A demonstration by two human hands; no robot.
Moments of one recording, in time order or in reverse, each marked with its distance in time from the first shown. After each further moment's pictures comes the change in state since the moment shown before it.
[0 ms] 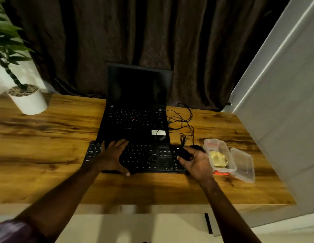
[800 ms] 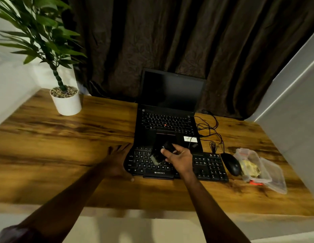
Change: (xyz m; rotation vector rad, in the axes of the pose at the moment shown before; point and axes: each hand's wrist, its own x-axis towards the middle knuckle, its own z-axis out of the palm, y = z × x) left_hand -0.053 -0.128 -0.019 -0.101 0.018 -0.018; right_hand 0.016 -0.144 0.164 0.444 -0.007 0.193
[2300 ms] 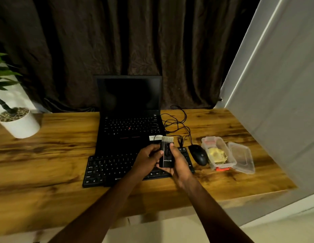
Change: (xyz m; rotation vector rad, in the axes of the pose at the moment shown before) left_hand 0.049 0.273 0.034 -0.975 0.228 0.086; right_hand -0.015 0.023 -0.138 0.764 -0.162 0.264
